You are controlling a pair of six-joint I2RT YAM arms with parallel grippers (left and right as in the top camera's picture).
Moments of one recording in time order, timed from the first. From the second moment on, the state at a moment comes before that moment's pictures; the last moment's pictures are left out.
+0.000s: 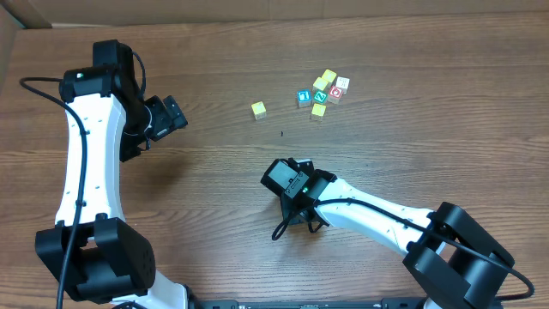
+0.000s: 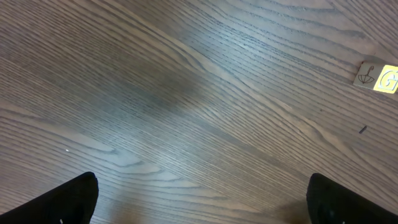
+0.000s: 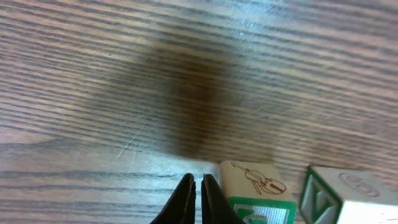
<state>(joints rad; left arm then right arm) 0.16 1.75 1.65 -1.33 0.05 -0.42 0.91 1.81 1.10 -0.72 0.11 0.72</state>
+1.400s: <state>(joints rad) 0.16 1.75 1.65 -1.33 0.05 -0.42 0.91 1.81 1.10 -0.74 0.20 0.85</state>
